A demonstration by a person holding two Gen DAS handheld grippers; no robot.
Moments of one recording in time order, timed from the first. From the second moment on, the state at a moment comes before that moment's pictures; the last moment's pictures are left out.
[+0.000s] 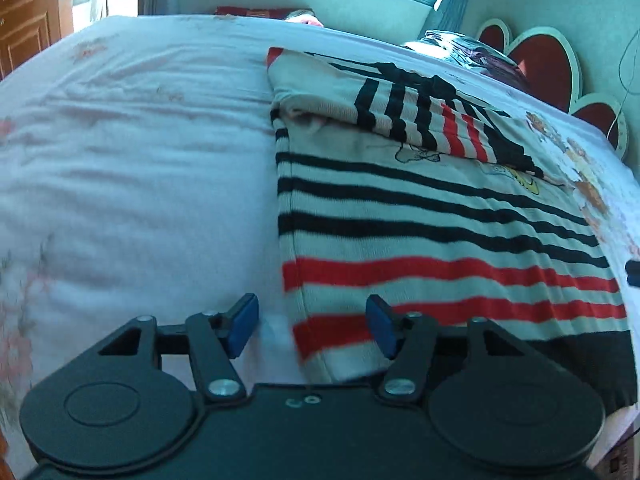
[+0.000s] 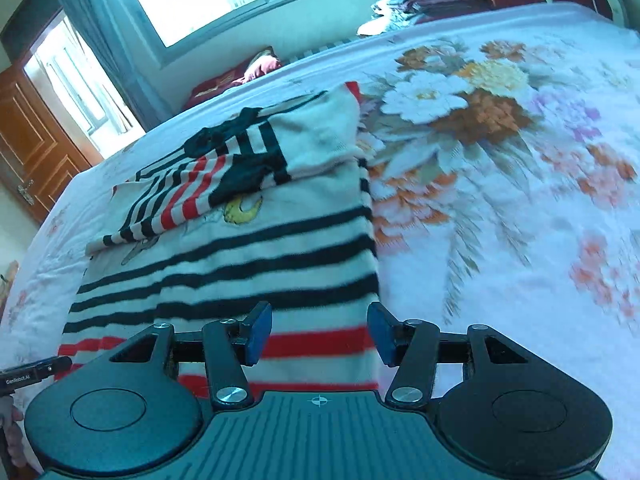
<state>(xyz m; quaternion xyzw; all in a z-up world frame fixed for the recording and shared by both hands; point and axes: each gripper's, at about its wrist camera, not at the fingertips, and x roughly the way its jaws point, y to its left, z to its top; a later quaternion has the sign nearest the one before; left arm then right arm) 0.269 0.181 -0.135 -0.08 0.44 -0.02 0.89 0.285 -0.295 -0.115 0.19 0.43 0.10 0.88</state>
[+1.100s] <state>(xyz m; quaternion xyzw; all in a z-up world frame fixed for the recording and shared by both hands) 0.212 0.169 -0.143 -0.21 0.45 0.03 0.87 0.225 -0.338 -0.140 0.31 0.45 0.21 0.81</state>
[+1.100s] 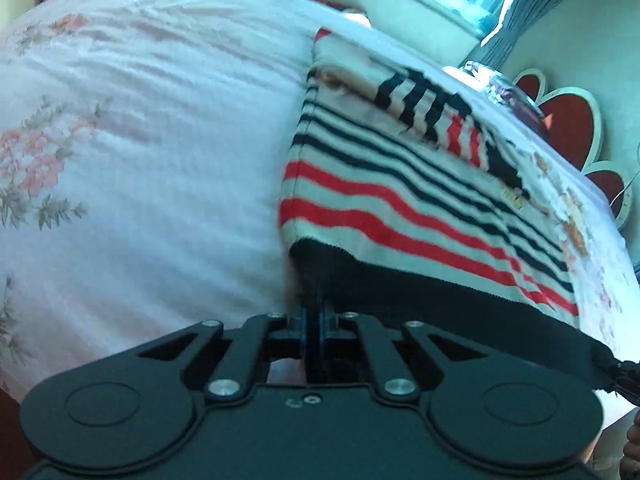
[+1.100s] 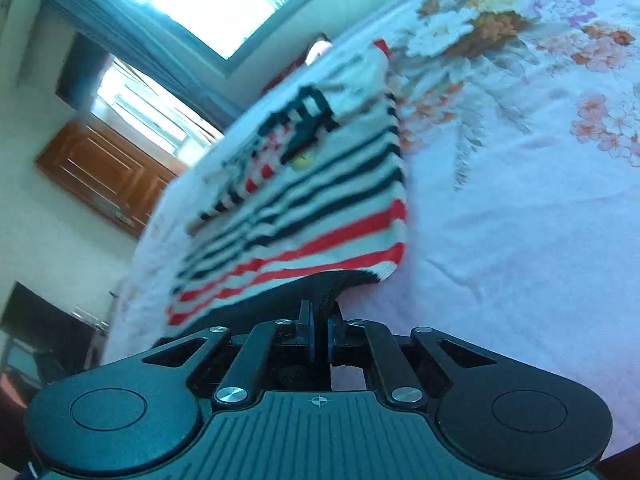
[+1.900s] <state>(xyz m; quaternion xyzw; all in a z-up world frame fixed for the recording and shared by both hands) 0.548 0.213 -0.097 -0.29 0.37 -0.03 0.88 0.566 -0.312 -0.077 0.34 0.38 0.16 0.85</state>
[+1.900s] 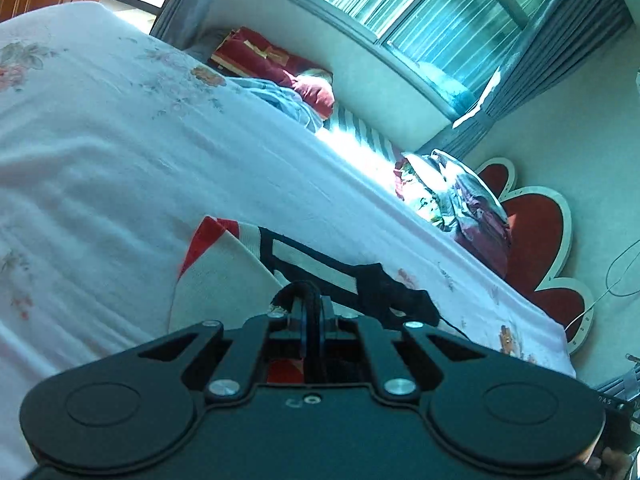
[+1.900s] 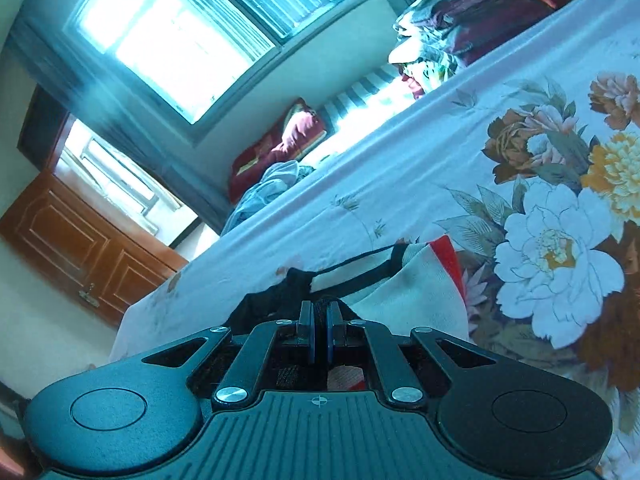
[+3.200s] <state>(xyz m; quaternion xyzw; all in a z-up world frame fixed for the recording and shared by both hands) 0.625 0.157 -0.143 0.03 0.38 0.03 0.92 0.636 -0.236 -0.159 -0.02 0.38 0.09 0.92</state>
